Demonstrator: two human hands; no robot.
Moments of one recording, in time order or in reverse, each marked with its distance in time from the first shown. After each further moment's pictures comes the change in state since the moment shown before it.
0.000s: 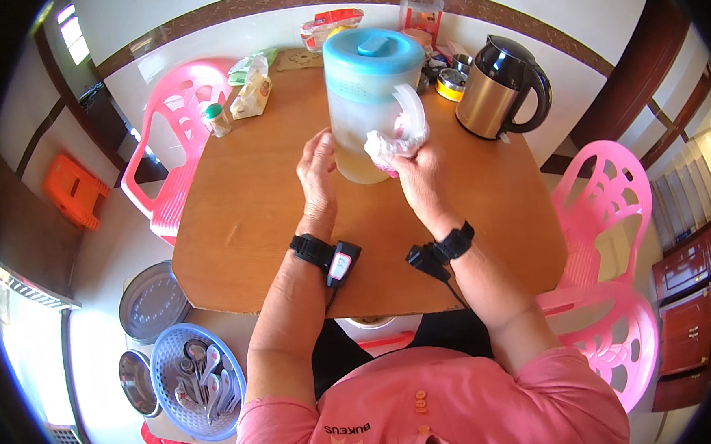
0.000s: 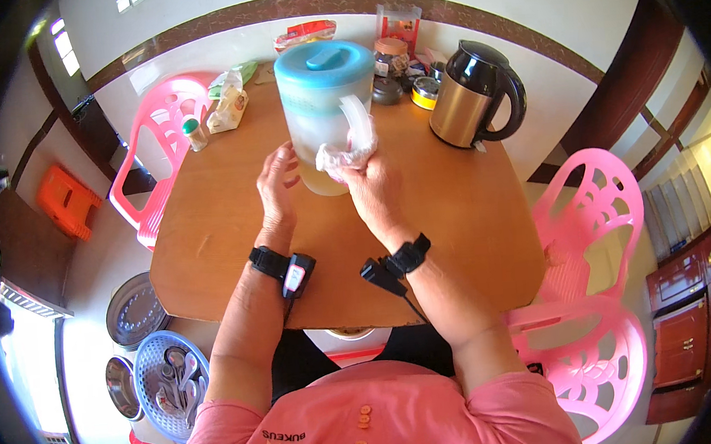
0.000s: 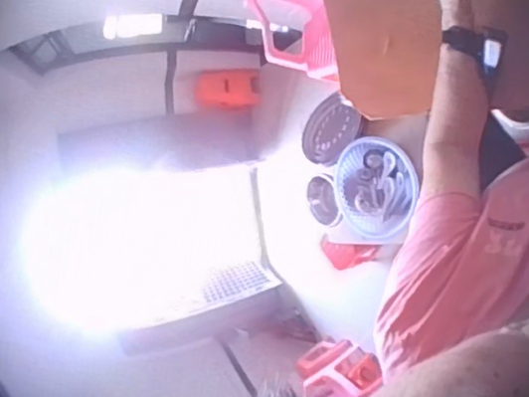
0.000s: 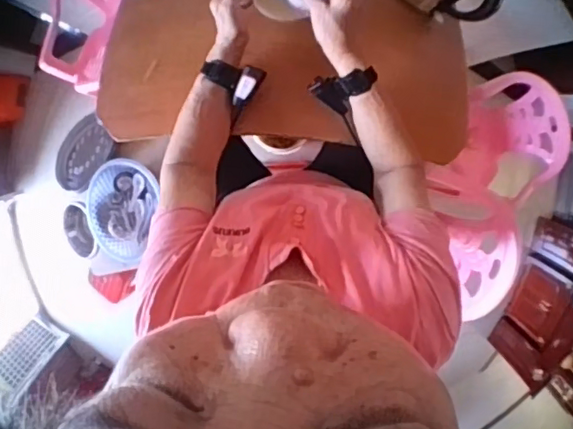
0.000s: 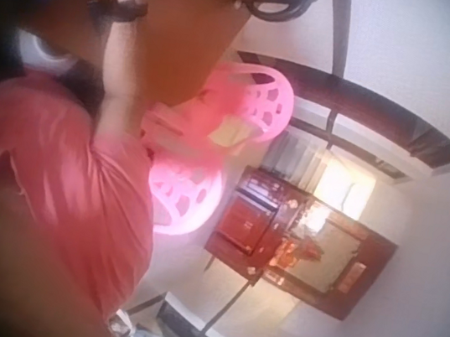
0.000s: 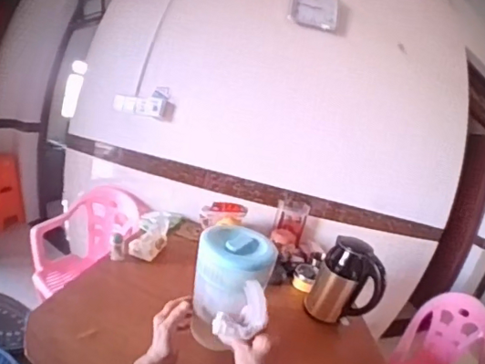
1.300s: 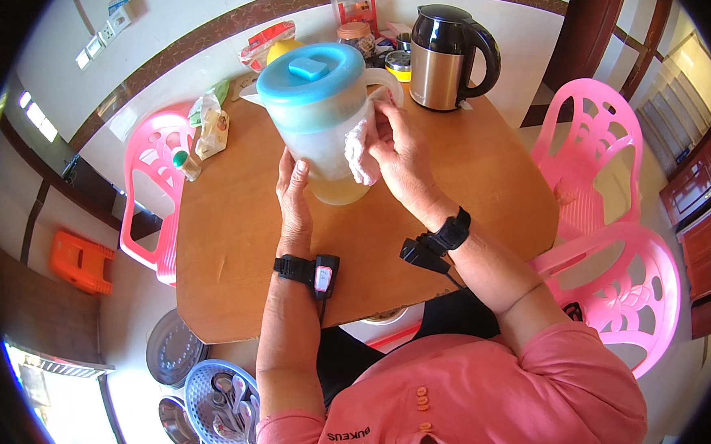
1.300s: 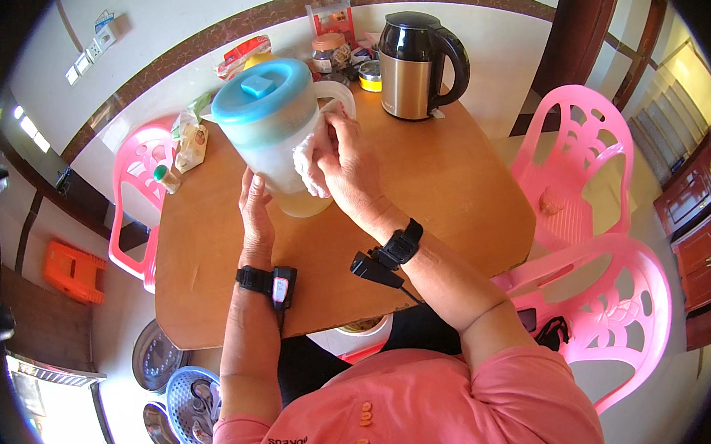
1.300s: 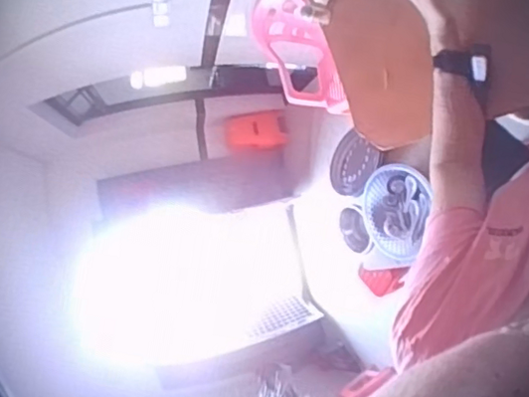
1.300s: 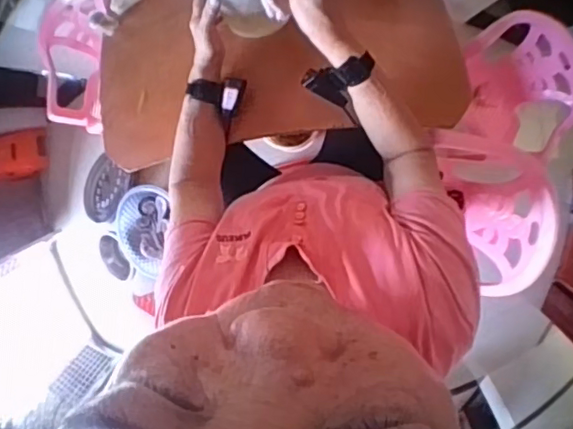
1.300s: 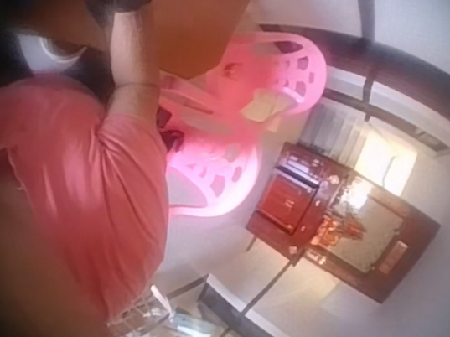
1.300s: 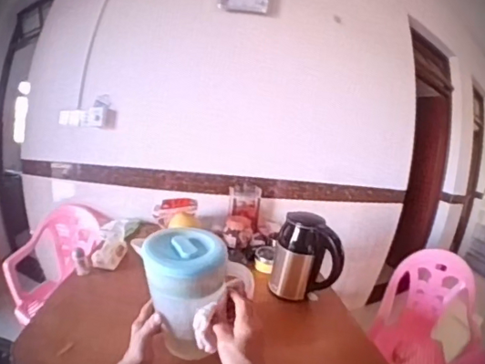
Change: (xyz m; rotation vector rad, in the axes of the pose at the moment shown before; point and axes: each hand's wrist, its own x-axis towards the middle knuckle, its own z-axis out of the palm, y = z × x) left_hand -0.008 -0.003 0.009 -0.001 -0.283 0.047; right_hand 0.006 -0.015 -0.035 -0.171 0.157 -0.174
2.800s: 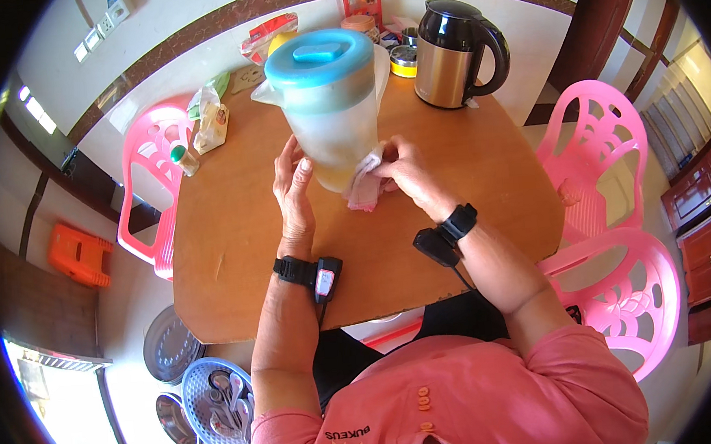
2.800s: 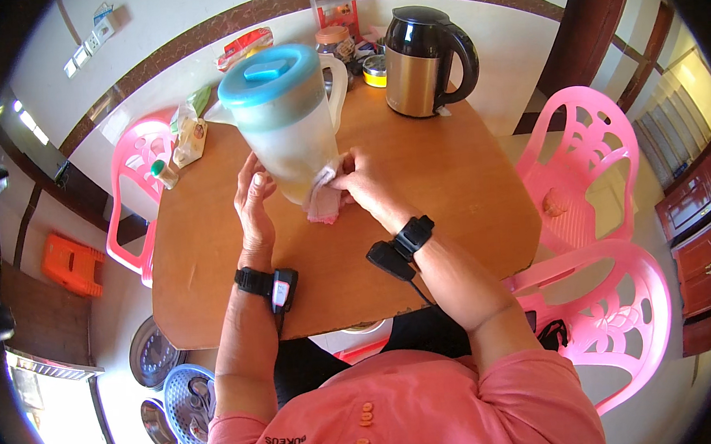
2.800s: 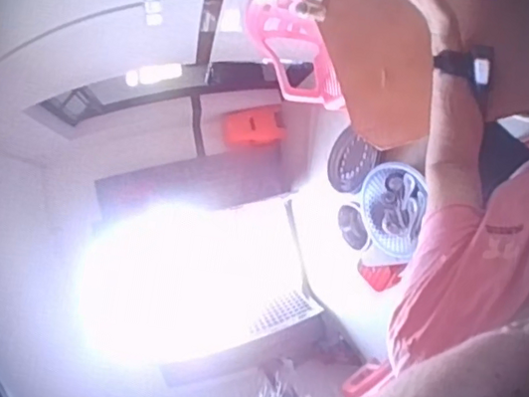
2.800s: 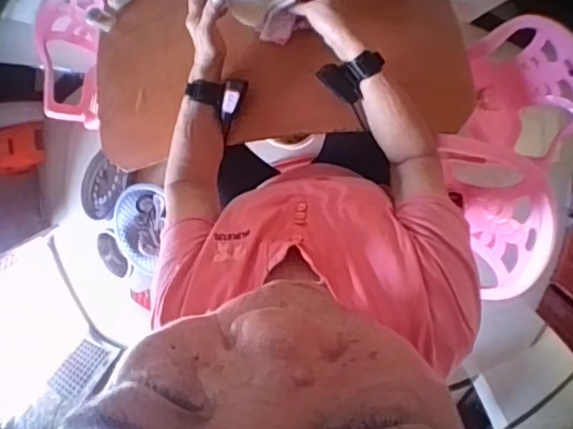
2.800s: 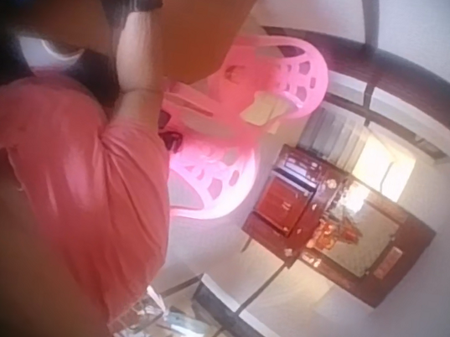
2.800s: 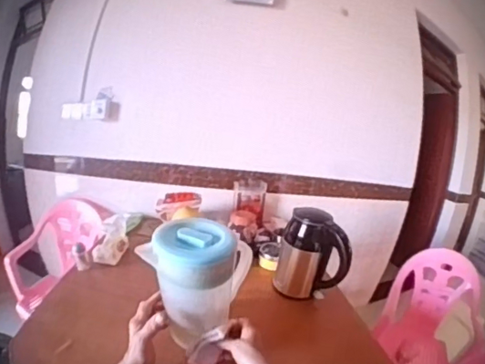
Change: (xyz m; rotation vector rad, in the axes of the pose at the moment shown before) left_hand 0.001 -0.001 -0.001 0.195 0.038 0.122; right_hand -0.011 0.035 -0.011 0.310 -0.350 0.710
